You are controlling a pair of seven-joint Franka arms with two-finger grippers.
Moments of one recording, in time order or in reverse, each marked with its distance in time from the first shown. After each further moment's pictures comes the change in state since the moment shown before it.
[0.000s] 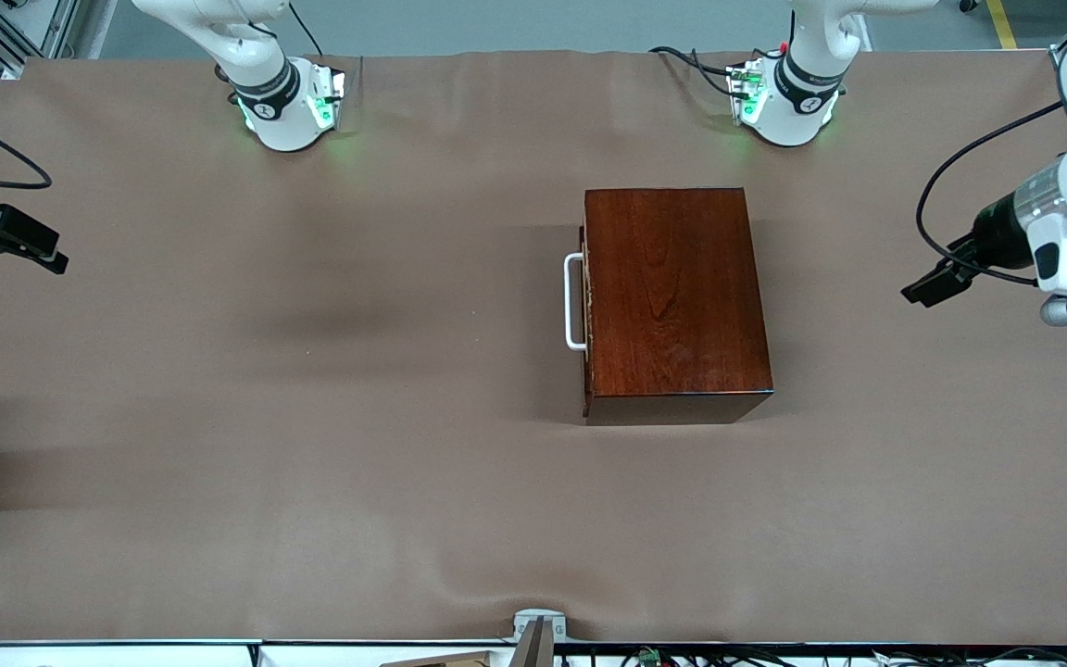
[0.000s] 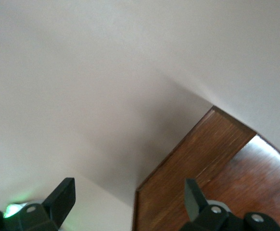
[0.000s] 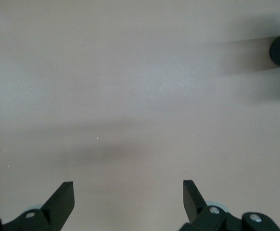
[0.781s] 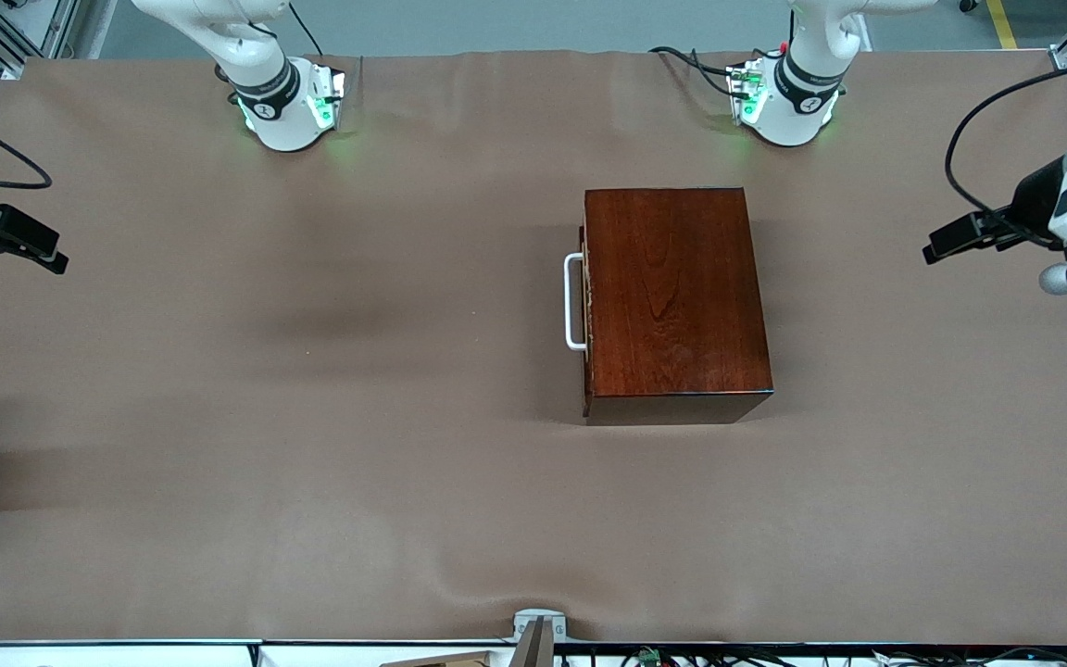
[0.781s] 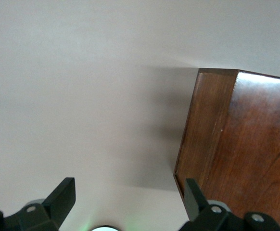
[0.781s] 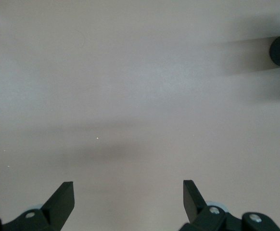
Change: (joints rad) left arm 0.019 -0.029 -0.001 0.082 0.000 -0.093 0.500; right arm 0.000 0.000 0.000 0.000 0.000 0.000 0.000
